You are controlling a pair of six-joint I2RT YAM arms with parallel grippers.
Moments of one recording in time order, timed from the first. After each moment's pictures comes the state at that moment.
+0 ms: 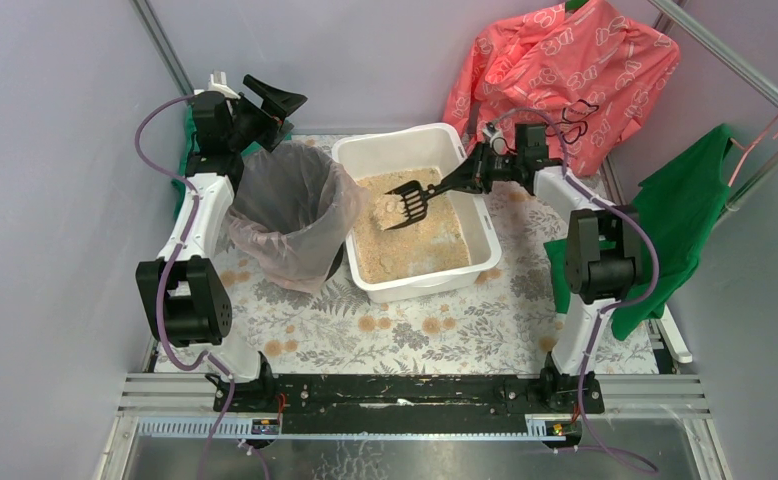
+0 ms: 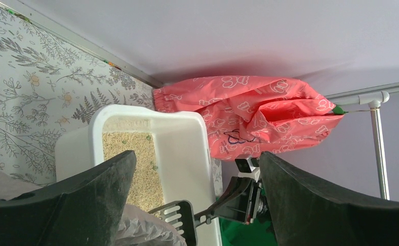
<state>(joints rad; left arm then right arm) 0.11 1.62 1.44 0.01 0.50 -1.02 0.12 1.95 1.45 -0.20 -1.02 0.71</state>
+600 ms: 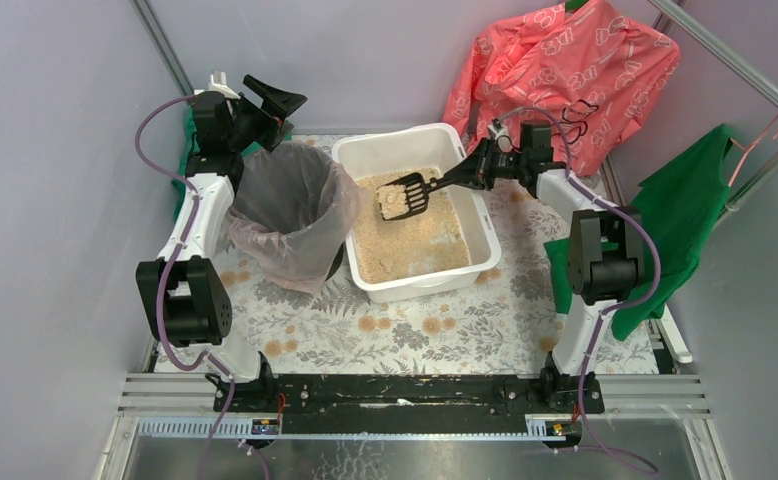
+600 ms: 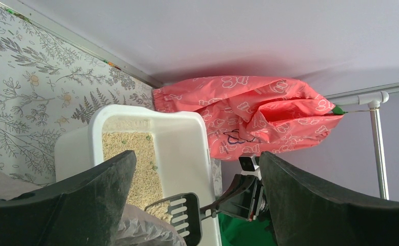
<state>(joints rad) 0.11 1.62 1.44 0.01 0.50 -1.02 0.09 1.93 1.40 -0.06 -1.03 0.80</state>
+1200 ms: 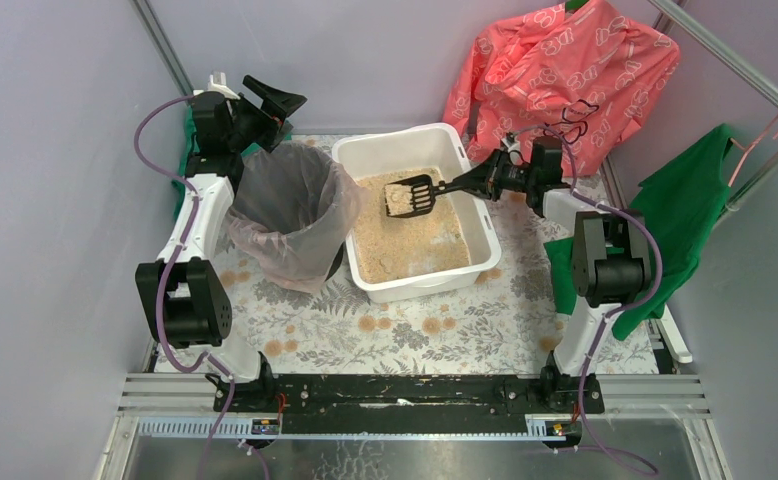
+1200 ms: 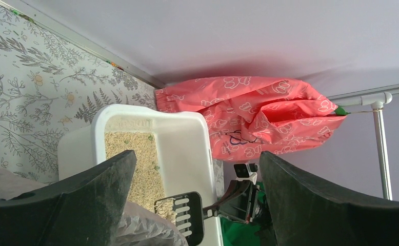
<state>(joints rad) 0.10 1.62 1.44 0.00 0.49 -1.01 0.06 1.90 1.19 0.27 -1.06 1.03</state>
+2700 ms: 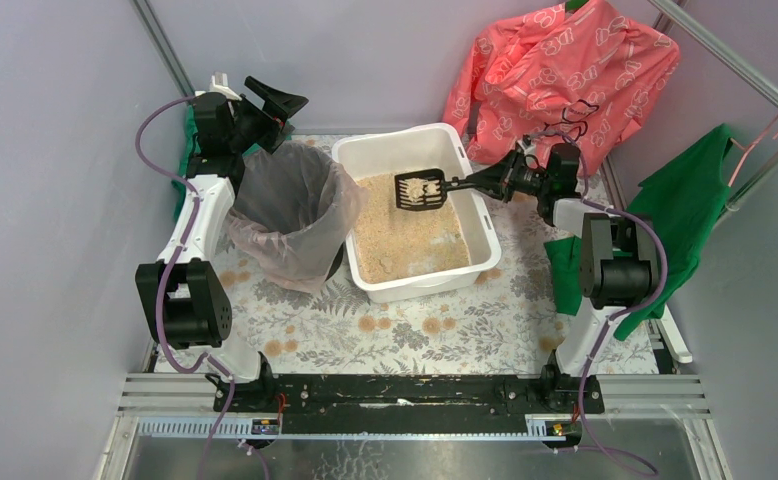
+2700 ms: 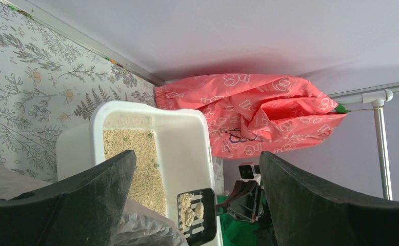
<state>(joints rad) 0.09 1.61 1.43 0.00 0.49 -1.01 -0.02 1.88 1.09 0.53 -1.12 1.21</state>
